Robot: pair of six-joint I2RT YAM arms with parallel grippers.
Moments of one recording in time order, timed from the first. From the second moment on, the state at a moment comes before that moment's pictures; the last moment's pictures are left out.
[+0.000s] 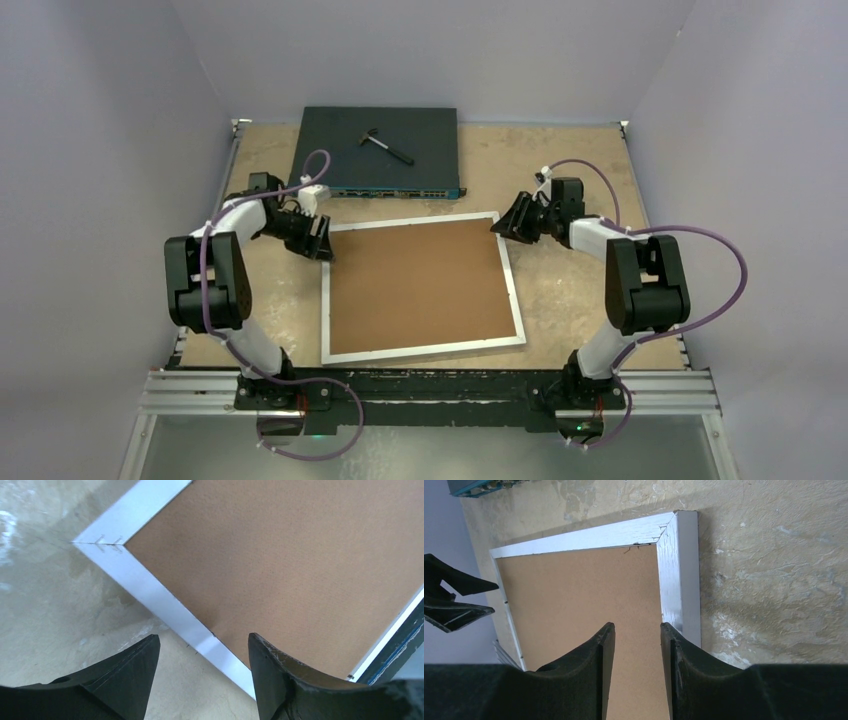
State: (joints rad) left arm 0.11 1.71 1.06 -0.71 0.65 0.50; right arm 0.07 1.68 0.87 -0.01 -0.57 0.55
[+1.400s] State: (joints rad) left arm 0.20 1.77 1.01 -0.60 0.67 0.47; right arm 0.07 1.71 0.84 0.04 -0.61 0.55
